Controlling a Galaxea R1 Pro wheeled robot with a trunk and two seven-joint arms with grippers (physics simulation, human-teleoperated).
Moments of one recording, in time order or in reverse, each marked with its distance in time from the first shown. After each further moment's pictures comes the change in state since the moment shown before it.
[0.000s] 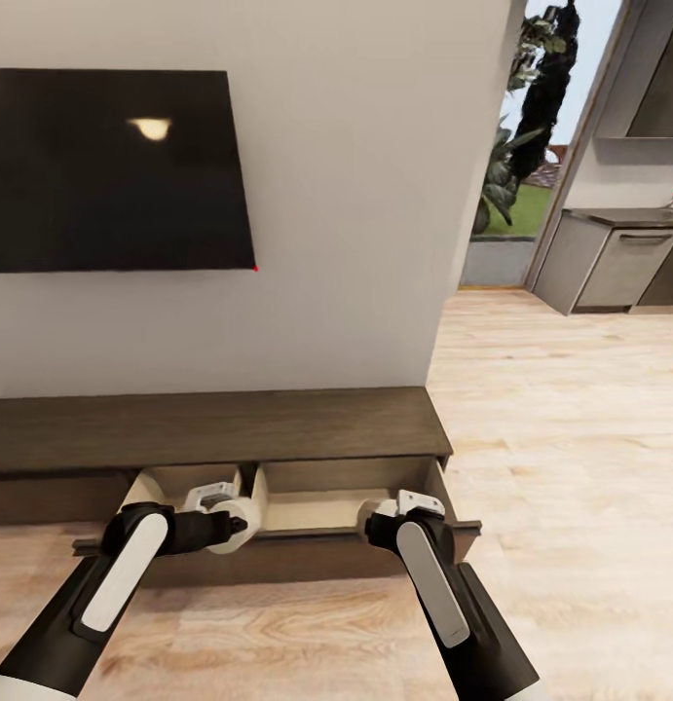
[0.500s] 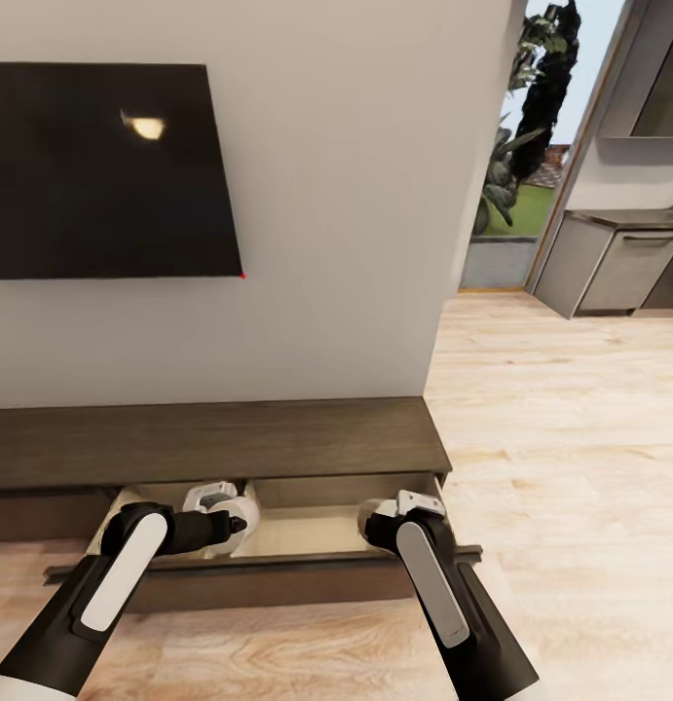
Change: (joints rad) left arm 0.000 0.000 0.003 0.000 -0.001 0.000 0.000; right arm 0.000 0.000 0.000 0.001 0.001 0.001 0.000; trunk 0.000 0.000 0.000
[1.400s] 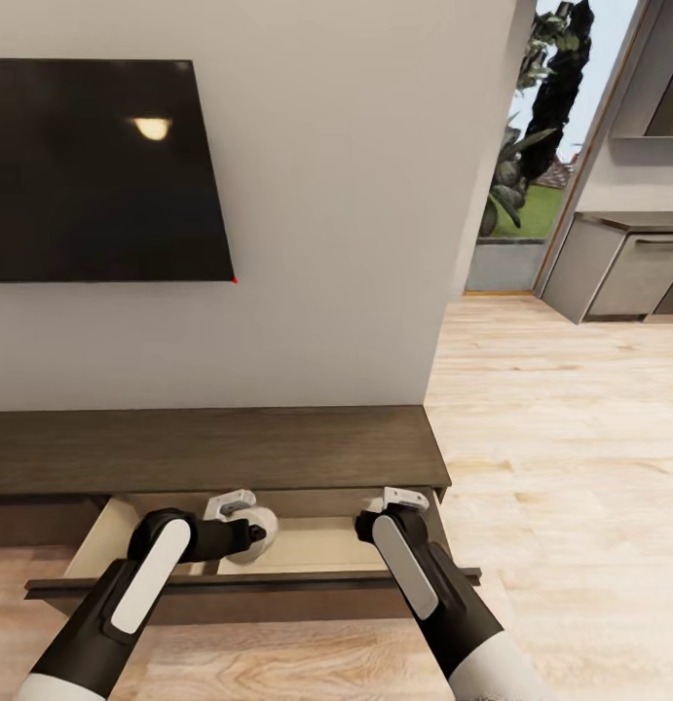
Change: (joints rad) left arm 0.000 -0.083 -0.009 0.066 -0.011 -0.020 0.006; right arm -0.118 0.000 0.099 0.254 -0.003 -0.136 0.001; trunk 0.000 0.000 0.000
